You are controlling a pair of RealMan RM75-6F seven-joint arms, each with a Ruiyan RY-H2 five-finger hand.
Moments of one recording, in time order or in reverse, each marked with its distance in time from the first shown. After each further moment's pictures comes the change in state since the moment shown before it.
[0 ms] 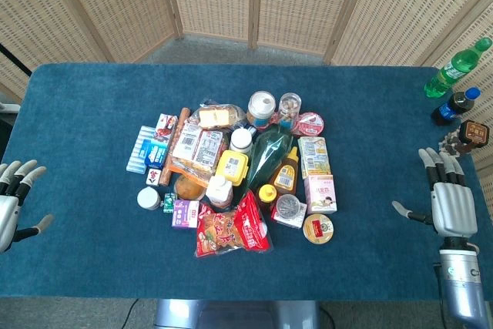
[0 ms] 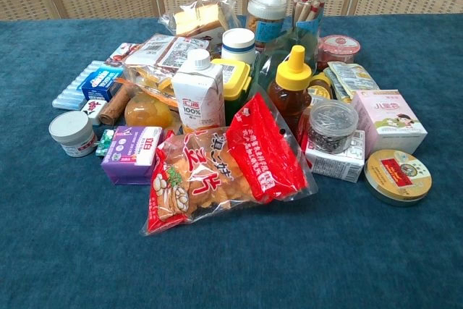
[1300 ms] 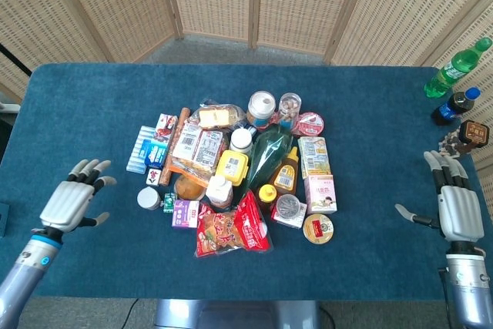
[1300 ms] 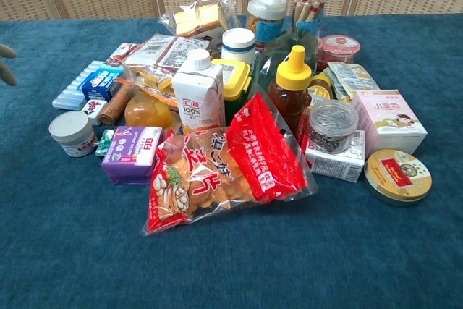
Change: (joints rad) left arm -0.225 -0.134 -0.016 0.012 -0.069 -0.337 0.138; right arm -0.028 0.042 -0.006 -0.018 -0.021 0.003 0.099
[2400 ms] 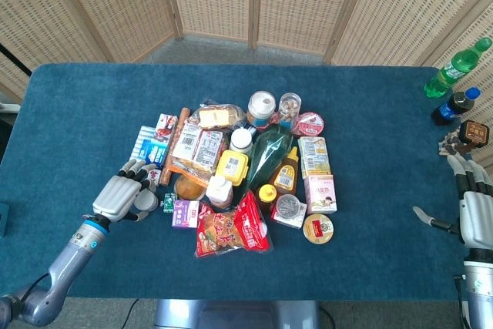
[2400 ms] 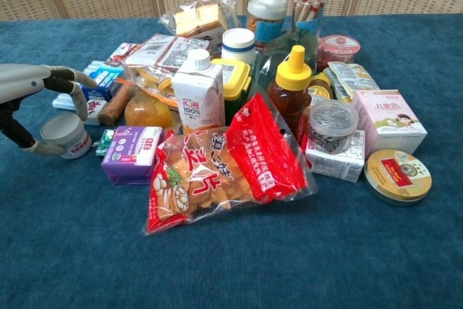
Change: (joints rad) left arm -0.150 -0.198 -0.003 0.114 -0.082 -0.114 0.065; right arm -0.047 0.023 0.005 0.023 0.012 0.036 0.050
